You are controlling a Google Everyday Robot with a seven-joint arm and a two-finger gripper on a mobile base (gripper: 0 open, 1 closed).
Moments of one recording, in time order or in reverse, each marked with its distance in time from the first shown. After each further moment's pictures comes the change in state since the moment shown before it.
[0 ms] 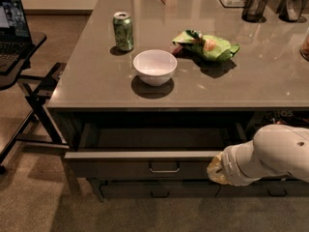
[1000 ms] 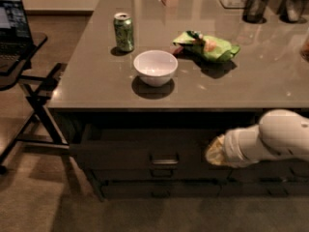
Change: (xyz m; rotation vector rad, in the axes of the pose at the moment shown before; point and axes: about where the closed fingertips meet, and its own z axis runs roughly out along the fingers) arm 0.018 -0.058 0.009 0.103 -0.083 0.097
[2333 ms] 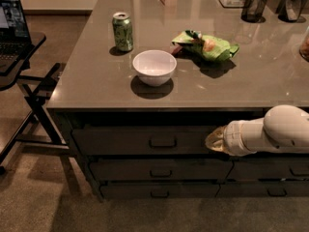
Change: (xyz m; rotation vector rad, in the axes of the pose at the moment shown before) arm 0.013 -0.038 0.007 0.103 -0.074 0.124
